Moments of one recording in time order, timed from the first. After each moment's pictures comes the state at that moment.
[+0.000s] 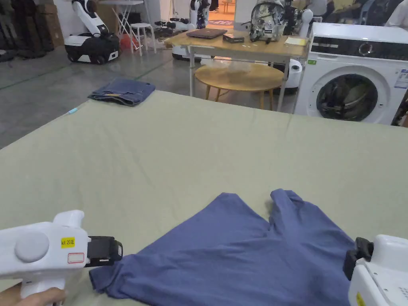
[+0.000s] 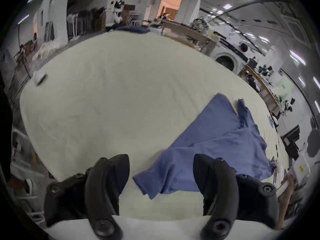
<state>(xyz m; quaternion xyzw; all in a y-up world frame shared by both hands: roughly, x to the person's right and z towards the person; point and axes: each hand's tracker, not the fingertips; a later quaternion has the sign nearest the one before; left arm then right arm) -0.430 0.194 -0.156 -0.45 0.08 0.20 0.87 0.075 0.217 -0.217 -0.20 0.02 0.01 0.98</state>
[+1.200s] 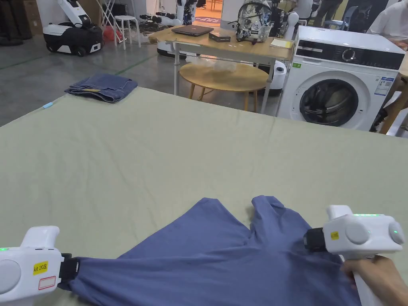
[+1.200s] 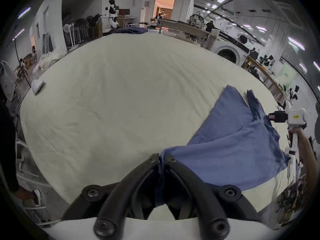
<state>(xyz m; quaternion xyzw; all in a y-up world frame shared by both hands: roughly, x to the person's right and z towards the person) -0.429 0.169 -0.167 -0.44 0.08 0.14 0.88 0.113 0.159 -0.441 -0.49 0.12 0.09 0.86</state>
